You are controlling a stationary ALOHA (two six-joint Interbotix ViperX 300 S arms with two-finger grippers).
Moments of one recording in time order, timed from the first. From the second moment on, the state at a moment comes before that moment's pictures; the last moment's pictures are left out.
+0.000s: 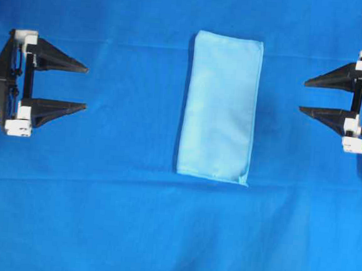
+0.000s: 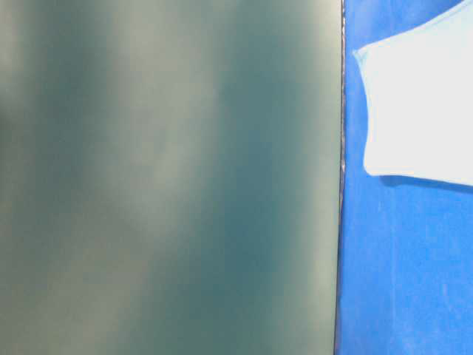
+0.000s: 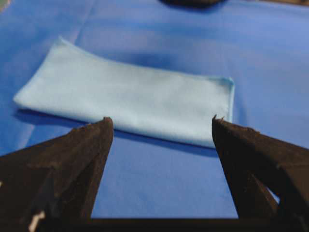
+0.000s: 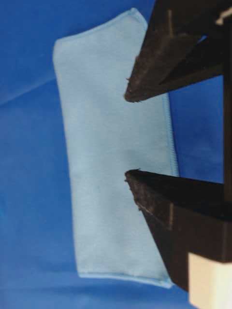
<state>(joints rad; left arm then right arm) 0.08 -0.76 1.23 -0.03 -0.28 -0.03 -0.22 -0.89 1.26 -0.36 -0.03 0.37</state>
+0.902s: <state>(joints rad) 0.21 -0.21 0.92 -0.03 -0.43 0.02 -0.44 -0.54 1.12 -0.35 -0.06 0.36</state>
